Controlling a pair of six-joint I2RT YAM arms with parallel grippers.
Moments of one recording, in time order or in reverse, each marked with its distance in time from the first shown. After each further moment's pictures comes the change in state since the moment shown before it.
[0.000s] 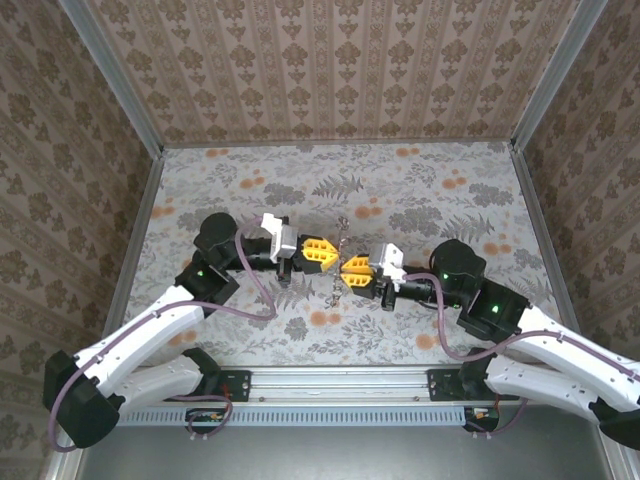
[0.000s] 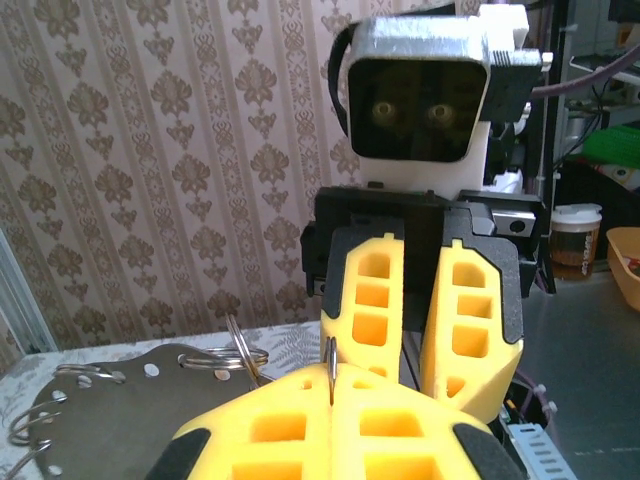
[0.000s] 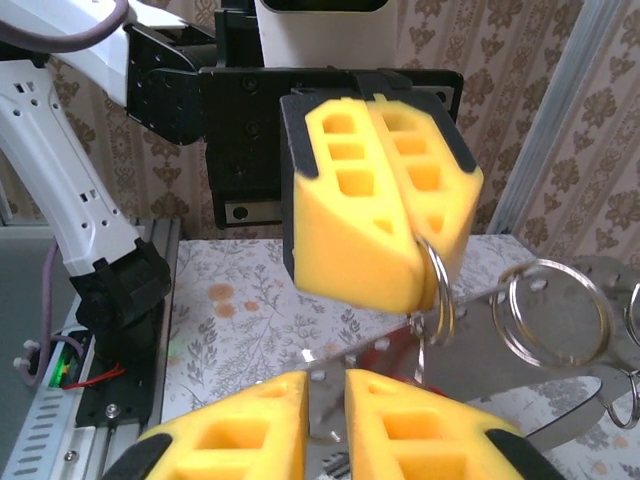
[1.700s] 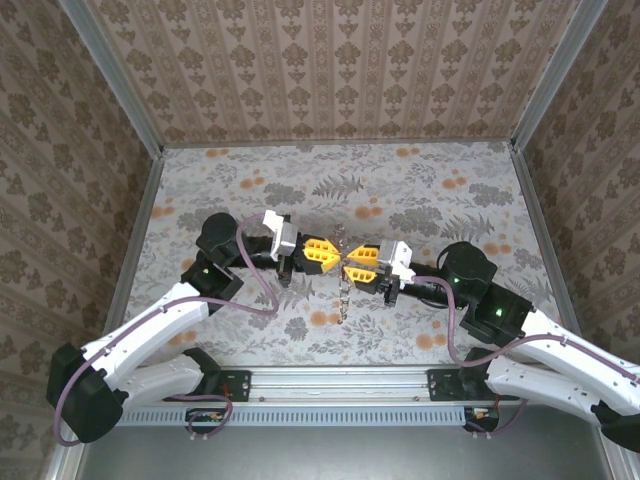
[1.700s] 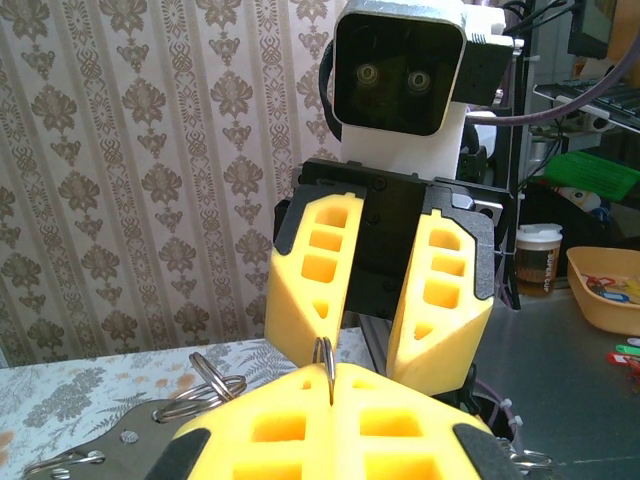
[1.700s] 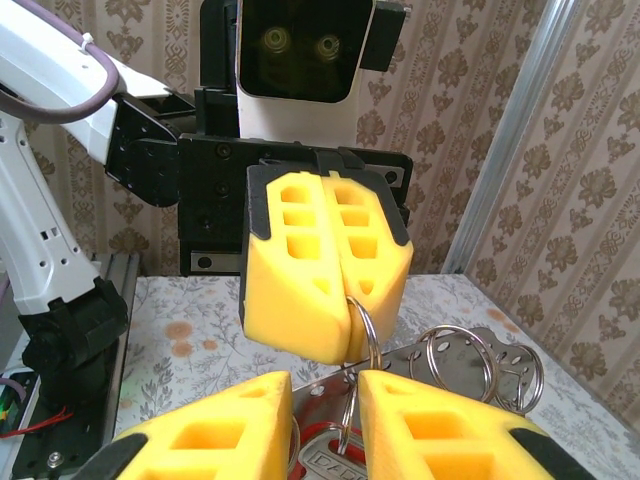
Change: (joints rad) left arm 0.003 0.038 -0.010 0.094 0.066 -0.093; right arm -0.006 -0.020 -0.013 0.096 0.059 -0.024
